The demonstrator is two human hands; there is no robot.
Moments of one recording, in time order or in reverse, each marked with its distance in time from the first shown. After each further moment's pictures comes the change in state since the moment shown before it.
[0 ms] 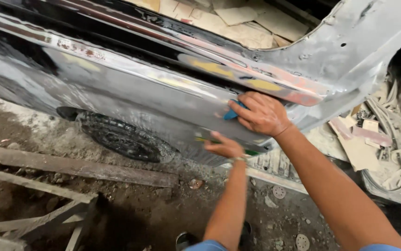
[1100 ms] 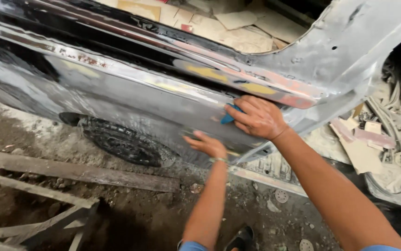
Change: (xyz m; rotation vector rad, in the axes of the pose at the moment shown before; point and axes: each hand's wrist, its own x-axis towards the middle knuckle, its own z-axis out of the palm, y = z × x) left_hand 0.067 0.024 -0.009 -0.006 -0.132 0.150; right_hand 0.001 0.001 -0.007 0.015 -0.014 -0.013
